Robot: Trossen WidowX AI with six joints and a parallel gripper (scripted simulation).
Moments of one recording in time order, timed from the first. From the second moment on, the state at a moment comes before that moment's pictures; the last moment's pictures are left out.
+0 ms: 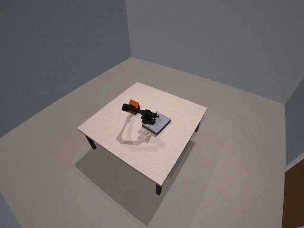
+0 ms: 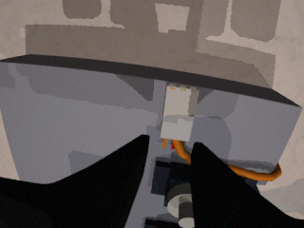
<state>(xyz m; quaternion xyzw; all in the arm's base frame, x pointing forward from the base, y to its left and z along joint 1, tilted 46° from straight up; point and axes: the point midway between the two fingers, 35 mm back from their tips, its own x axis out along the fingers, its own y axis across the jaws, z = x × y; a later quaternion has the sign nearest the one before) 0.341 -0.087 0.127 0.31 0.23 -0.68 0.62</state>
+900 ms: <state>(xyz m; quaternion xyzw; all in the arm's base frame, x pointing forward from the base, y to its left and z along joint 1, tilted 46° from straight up) 0.337 -0.104 0.111 0.30 0.23 -0.68 0.62</state>
